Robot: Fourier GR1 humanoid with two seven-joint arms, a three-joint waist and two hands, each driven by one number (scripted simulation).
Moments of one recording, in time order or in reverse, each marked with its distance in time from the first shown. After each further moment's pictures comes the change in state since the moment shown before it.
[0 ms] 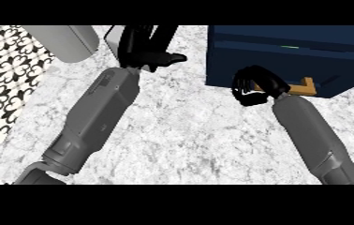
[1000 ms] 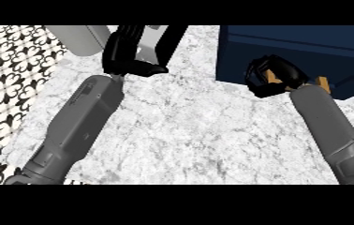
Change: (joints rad) left arm 0.114 0.080 -0.023 -0.117 0.012 -0.129 0.049; right arm -0.067 -0.055 -0.138 0.108 -0.162 0.173 -0.074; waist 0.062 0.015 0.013
